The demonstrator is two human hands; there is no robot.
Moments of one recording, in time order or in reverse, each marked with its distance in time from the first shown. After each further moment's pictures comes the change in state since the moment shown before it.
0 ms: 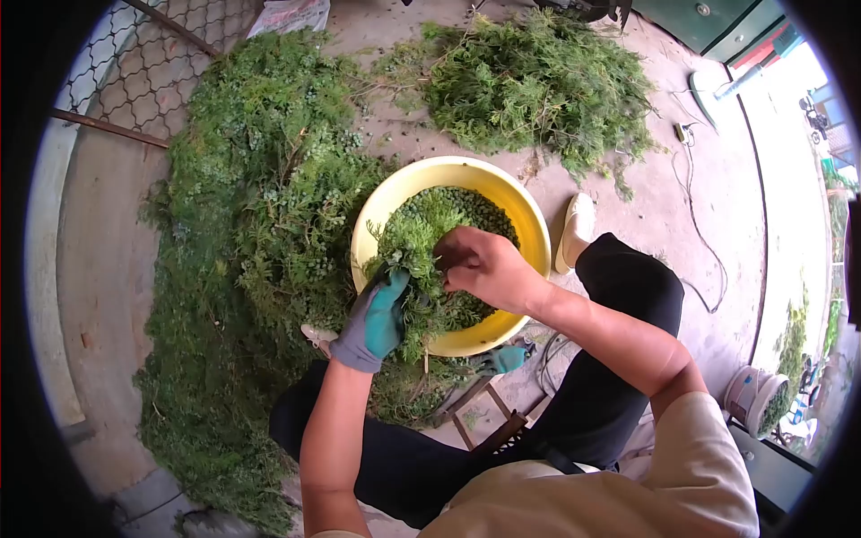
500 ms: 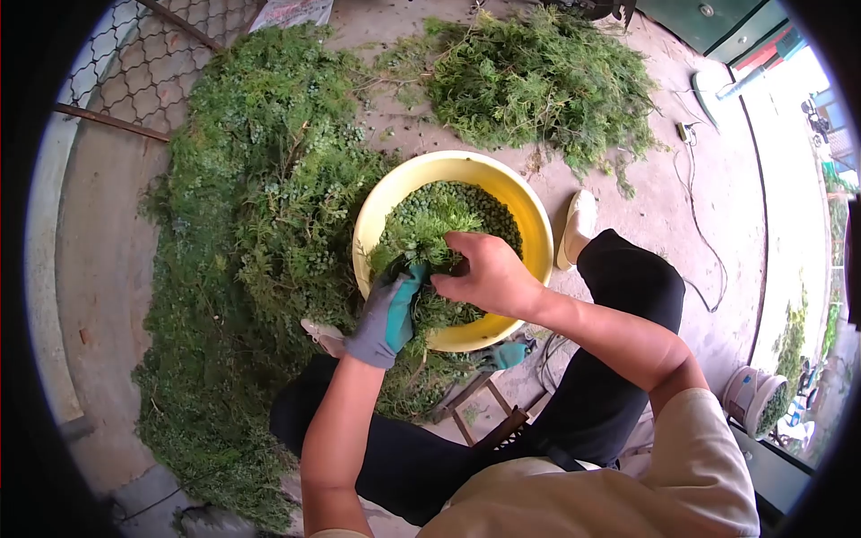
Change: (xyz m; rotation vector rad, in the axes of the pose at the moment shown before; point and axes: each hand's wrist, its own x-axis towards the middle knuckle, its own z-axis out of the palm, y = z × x) left_hand 0.009 -0.028 -0.015 -0.055 0.120 0.032; right_hand -0.003 -0.024 0.009 -0.586 -0.003 -0.080
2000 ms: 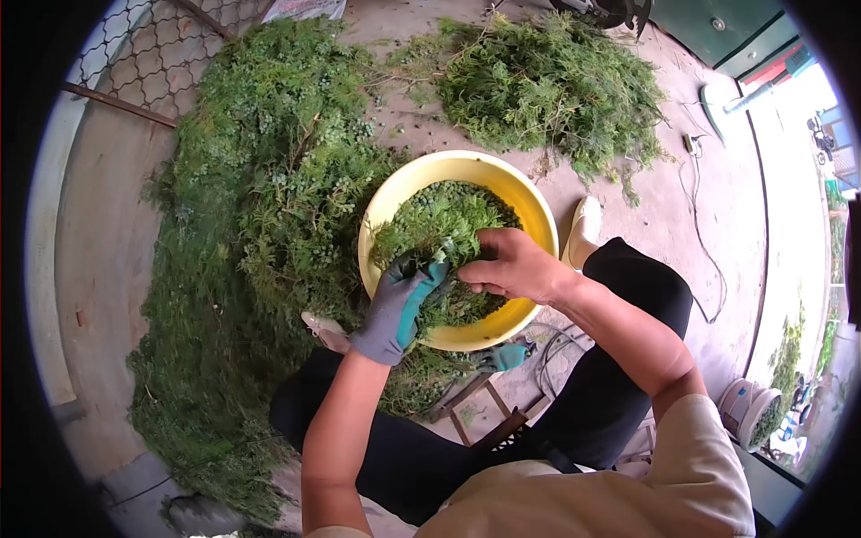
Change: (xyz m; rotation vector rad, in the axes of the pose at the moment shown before) left_hand -0.009 0.016 0.018 0.055 -0.039 0.055; right_hand 0.002 0.004 -0.019 0.718 -0.296 0.472
